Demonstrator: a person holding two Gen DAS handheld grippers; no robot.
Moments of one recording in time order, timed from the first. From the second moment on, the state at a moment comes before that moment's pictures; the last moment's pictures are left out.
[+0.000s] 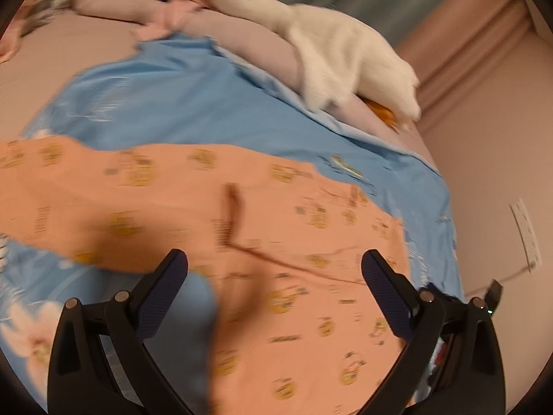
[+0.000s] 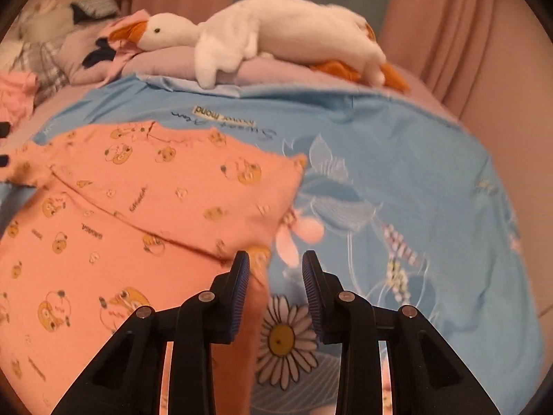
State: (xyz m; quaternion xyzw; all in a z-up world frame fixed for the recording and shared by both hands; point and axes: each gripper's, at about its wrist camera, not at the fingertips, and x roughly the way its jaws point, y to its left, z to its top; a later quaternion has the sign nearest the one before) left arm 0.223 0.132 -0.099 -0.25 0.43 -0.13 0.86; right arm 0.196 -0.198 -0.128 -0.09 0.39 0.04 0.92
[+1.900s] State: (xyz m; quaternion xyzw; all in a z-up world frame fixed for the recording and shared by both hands) left arm 0.157 0.409 -0.168 -0.64 0.20 0.08 0.74; right arm 0.224 -0.095 -0.116 -0.02 0.37 0.16 0.91
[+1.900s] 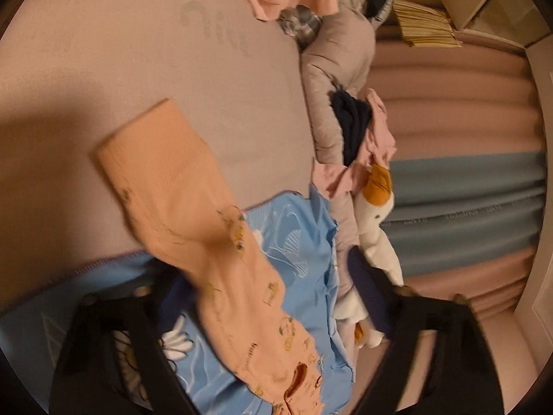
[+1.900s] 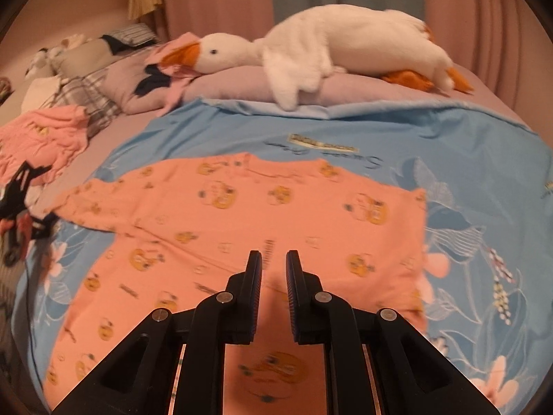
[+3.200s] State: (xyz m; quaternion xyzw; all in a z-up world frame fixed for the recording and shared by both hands) left arm 0.223 -0.078 -0.150 -0.07 0.46 -0.21 0.86; right arm 0.228 -0.191 -0.165 0.33 0.41 0.14 0.84
